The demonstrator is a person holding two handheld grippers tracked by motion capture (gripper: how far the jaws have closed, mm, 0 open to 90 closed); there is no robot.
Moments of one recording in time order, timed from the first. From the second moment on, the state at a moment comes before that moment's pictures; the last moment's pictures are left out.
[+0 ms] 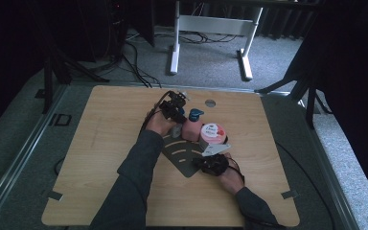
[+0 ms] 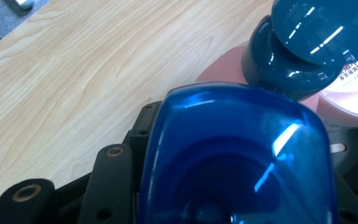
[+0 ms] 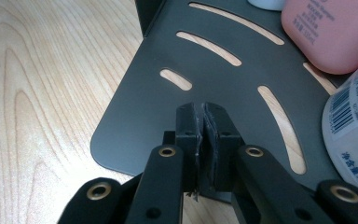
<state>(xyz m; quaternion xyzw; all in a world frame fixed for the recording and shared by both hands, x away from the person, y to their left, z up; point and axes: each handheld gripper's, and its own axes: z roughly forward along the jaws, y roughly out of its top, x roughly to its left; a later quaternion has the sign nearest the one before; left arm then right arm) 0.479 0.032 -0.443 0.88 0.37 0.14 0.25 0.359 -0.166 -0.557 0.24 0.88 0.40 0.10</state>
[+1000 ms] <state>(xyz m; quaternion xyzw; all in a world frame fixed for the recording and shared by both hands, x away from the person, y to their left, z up) 0.481 0.045 -0.447 0.87 0.40 0.12 0.28 0.359 -0.166 -0.557 0.24 0.88 0.40 0.10</state>
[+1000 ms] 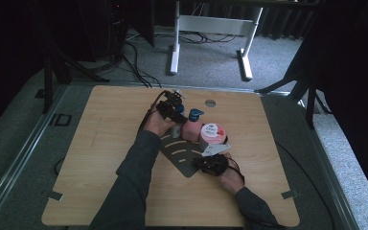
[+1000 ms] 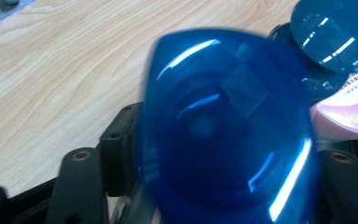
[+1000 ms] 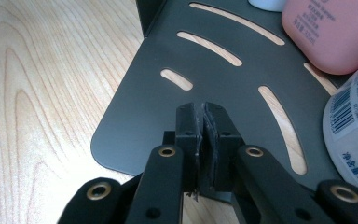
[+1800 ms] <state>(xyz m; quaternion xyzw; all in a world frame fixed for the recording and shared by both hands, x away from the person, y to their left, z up) 0.447 0.075 -0.434 0.87 0.38 0.15 0.28 0.359 -0.166 -0.557 0.24 0.88 0.40 0.09</state>
